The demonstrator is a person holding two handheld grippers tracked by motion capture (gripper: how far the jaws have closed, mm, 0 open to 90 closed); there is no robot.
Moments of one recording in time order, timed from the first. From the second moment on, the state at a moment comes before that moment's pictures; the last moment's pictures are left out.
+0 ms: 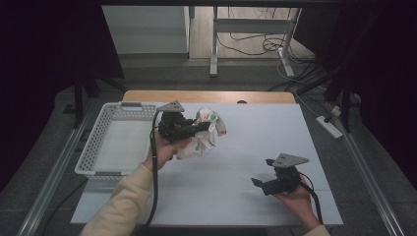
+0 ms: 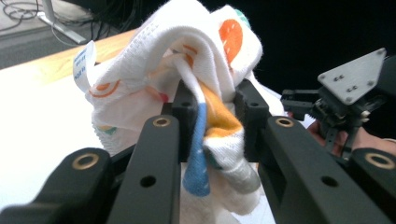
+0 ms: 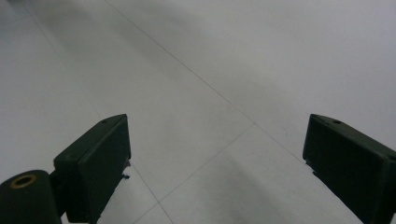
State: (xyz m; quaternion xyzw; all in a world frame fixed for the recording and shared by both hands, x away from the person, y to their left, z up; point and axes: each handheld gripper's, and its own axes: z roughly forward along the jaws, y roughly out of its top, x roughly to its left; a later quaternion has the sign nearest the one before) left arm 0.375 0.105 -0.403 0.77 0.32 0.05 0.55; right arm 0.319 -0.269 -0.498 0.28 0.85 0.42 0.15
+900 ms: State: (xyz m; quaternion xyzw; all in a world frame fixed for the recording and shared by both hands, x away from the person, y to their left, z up) left arm 0.398 0.075 -0.439 0.79 0.33 0.02 0.52; right arm 0.320 -0.268 -0.499 0.29 0.85 0.41 0.15
